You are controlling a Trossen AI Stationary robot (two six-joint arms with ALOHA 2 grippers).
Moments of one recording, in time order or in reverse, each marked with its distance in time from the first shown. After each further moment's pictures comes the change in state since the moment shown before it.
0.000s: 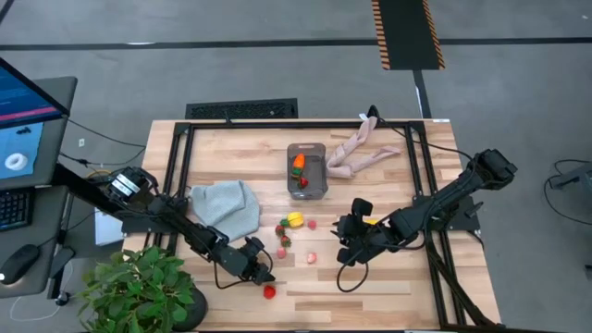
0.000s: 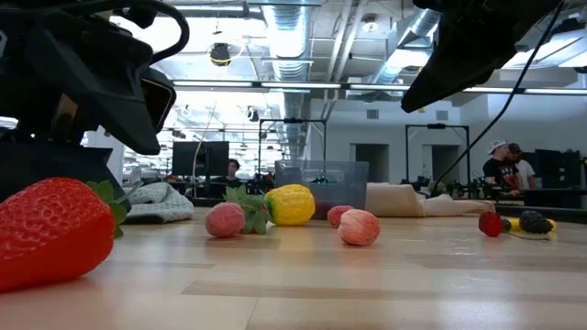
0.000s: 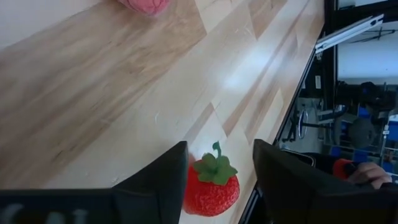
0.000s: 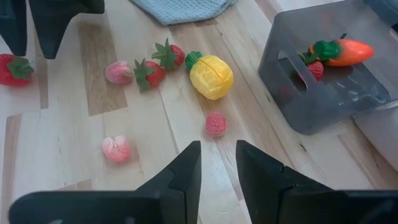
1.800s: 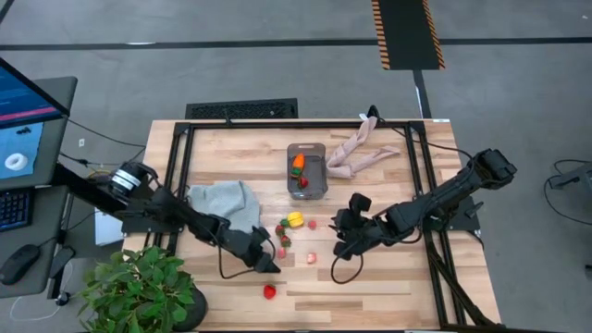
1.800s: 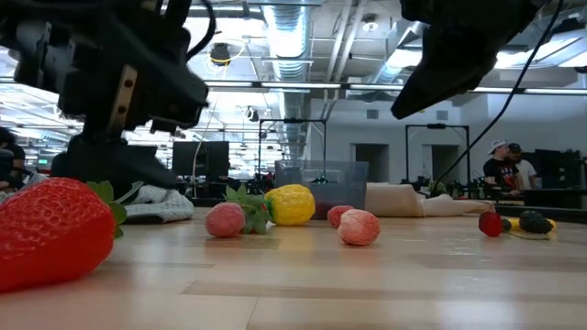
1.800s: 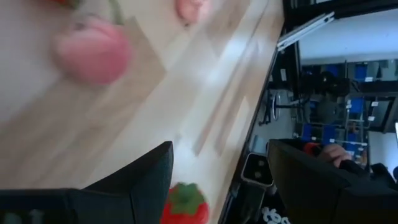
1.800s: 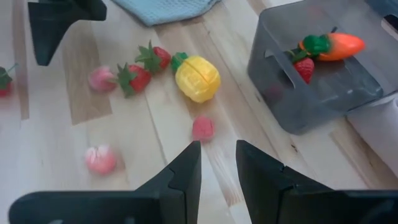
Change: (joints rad) left arm 0.141 -0.023 -0.049 0.160 0.188 0.136; right arm -0.063 0.000 0.000 0.001 -0.030 -0.008
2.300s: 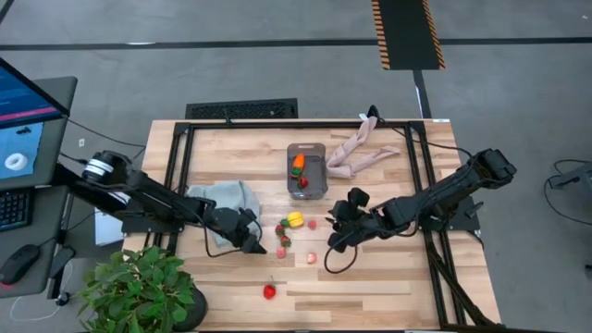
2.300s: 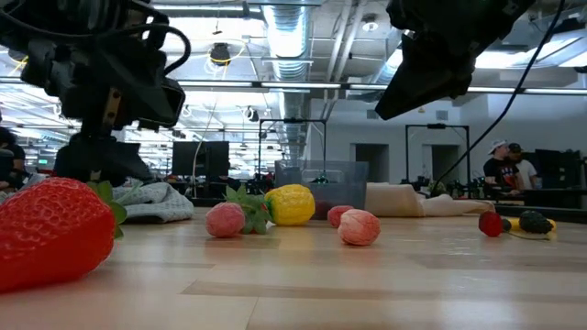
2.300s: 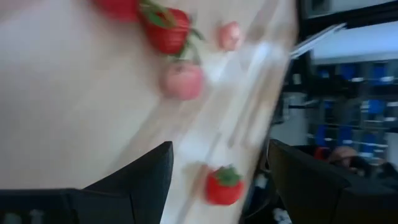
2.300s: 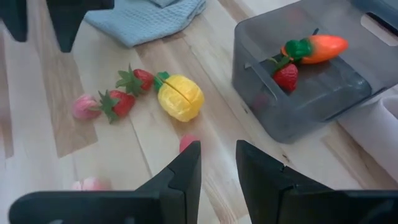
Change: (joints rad) left arm 0.140 -0.277 -0.185 -0.146 0.116 0.094; right arm -0.060 0.000 0.000 0.038 0.000 0.033
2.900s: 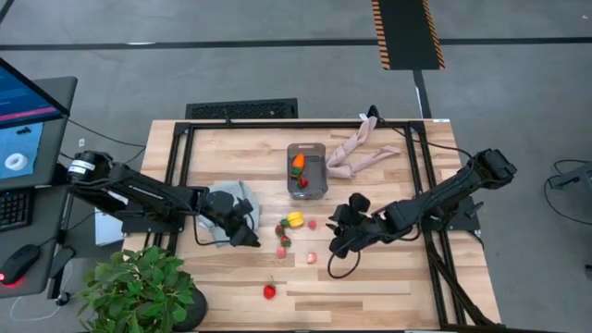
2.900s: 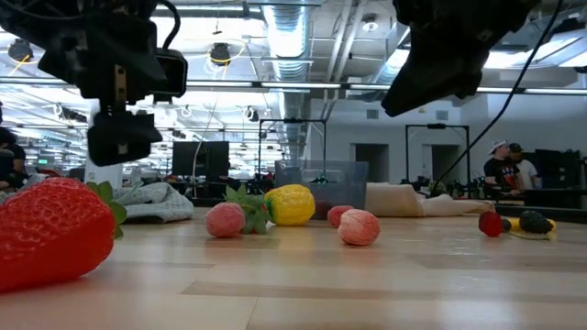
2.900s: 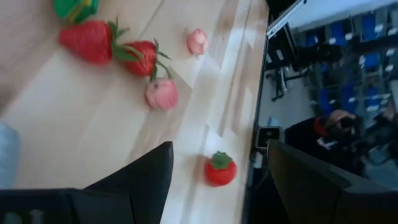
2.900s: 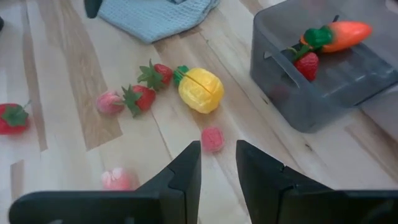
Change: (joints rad) left arm 0.141 -0.207 0.000 -0.189 0.177 0.275; right arm 0.033 0.000 0.003 0.004 -0.023 0.067
